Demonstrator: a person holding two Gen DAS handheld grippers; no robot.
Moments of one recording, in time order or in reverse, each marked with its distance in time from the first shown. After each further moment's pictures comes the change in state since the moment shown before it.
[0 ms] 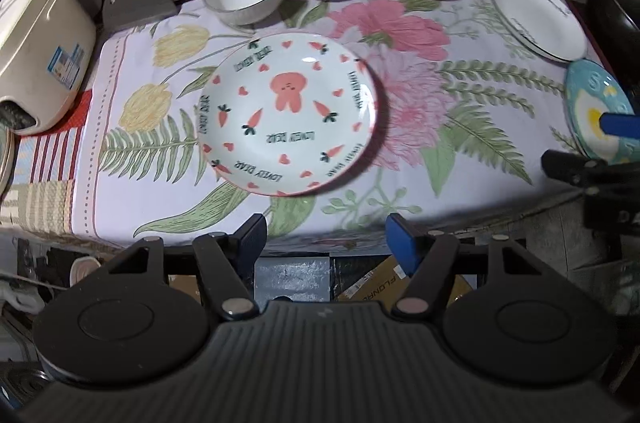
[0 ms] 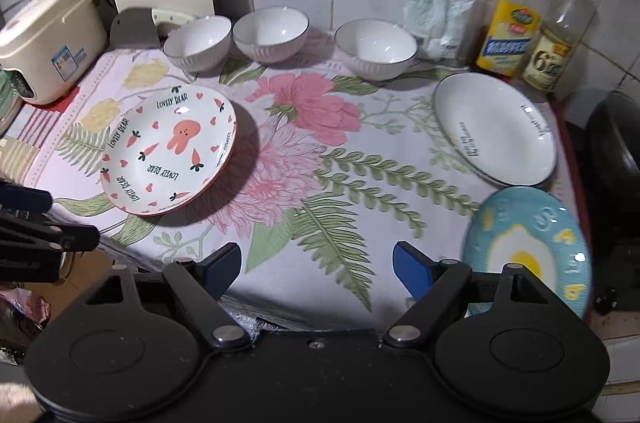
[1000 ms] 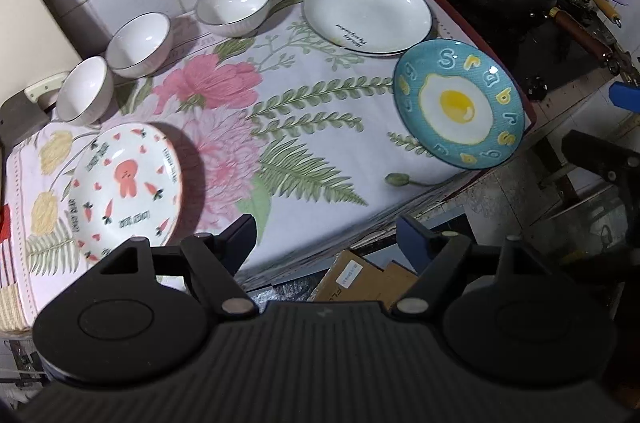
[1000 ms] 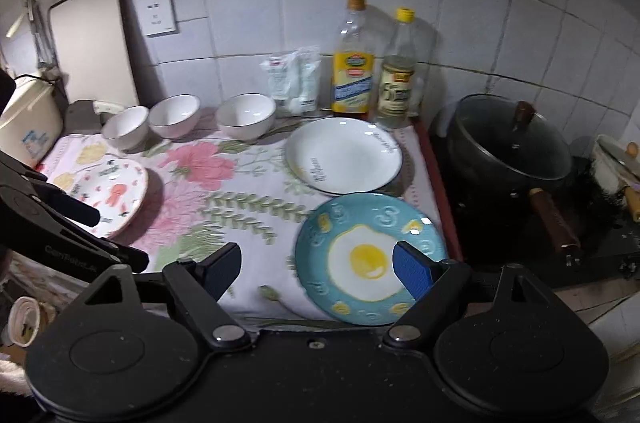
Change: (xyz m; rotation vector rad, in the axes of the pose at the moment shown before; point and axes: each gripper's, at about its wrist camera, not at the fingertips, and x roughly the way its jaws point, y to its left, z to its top) left arm -0.024 -0.164 0.031 0.271 -0.038 -0.163; right arm -0.117 -0.124 -0.076 0.142 -0.239 -0.141
